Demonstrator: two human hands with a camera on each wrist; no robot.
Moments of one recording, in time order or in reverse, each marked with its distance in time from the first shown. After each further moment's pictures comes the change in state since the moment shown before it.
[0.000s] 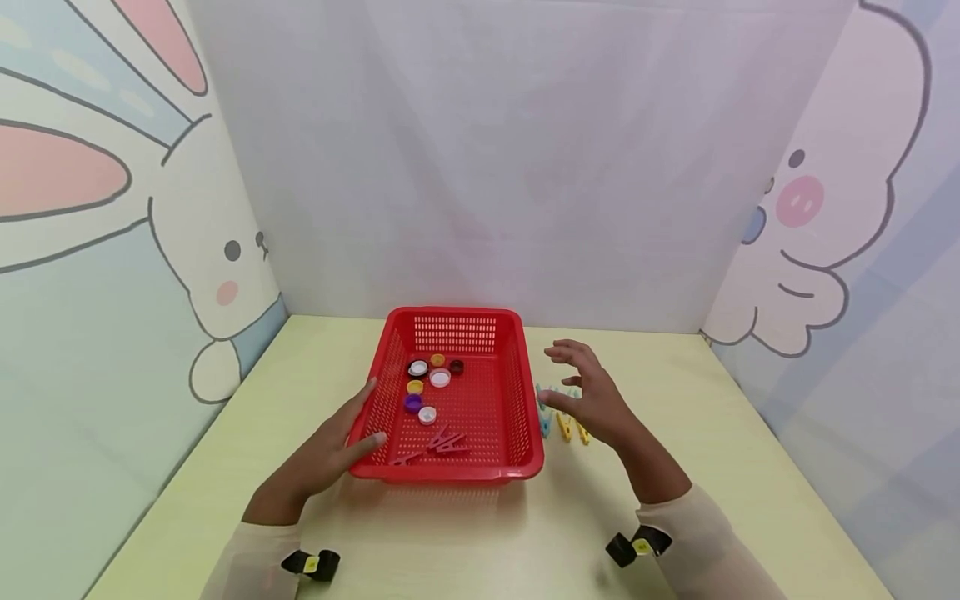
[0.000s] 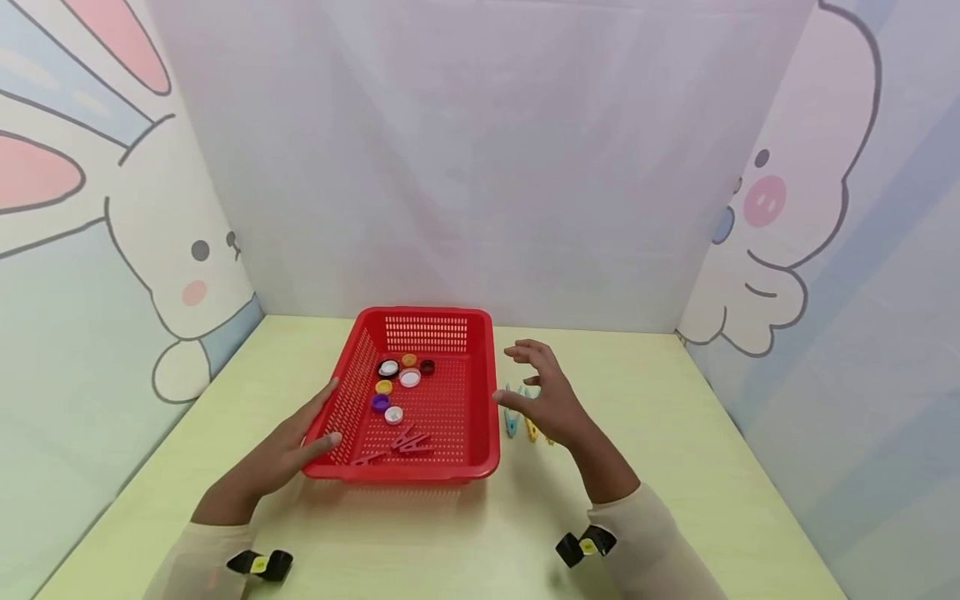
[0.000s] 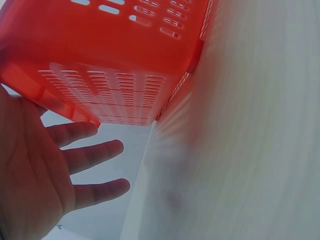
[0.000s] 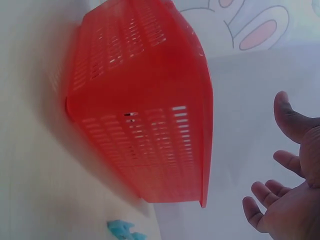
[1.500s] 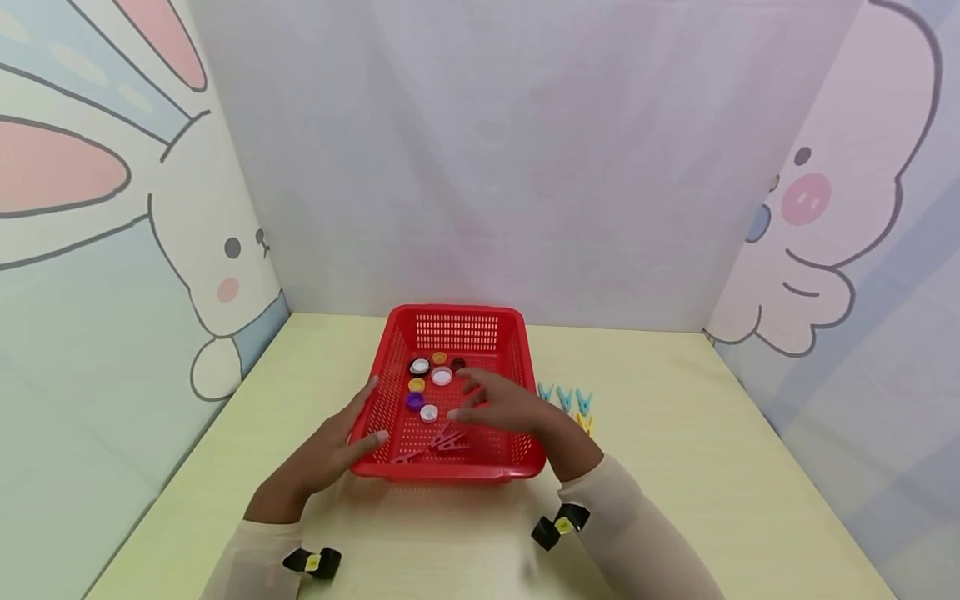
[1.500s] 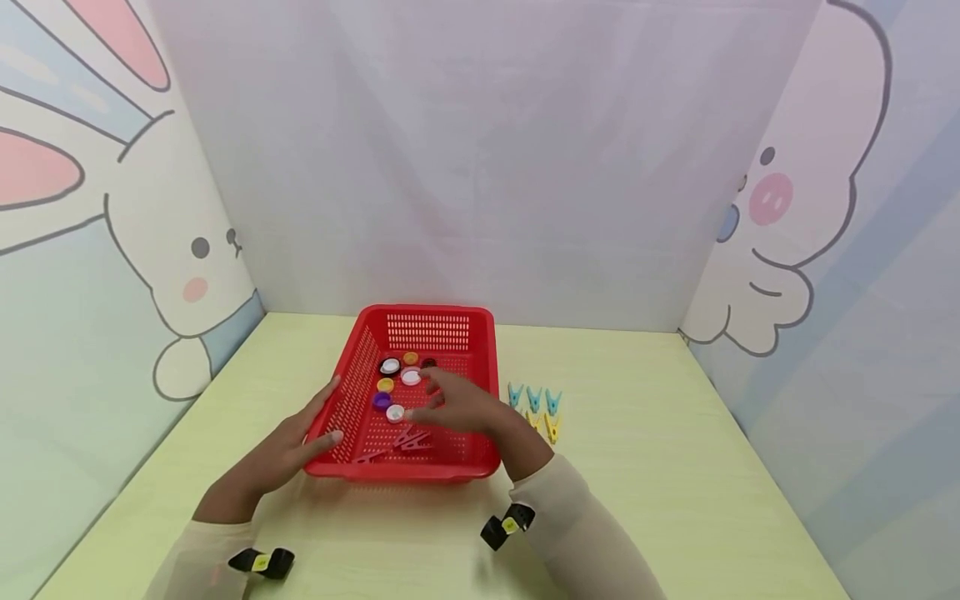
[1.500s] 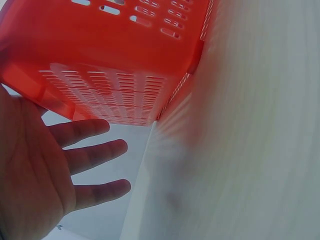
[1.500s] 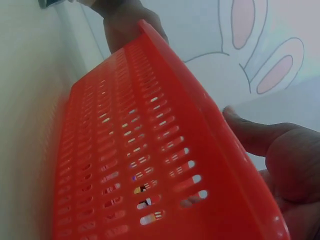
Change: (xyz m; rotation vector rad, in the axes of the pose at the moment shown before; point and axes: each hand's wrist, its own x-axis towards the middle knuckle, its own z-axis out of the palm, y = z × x) left_hand 0.001 0.007 -0.005 -0.001 -0.051 -0.079; right_hand 0.047 -0.055 0.084 0.062 -0.499 0.209
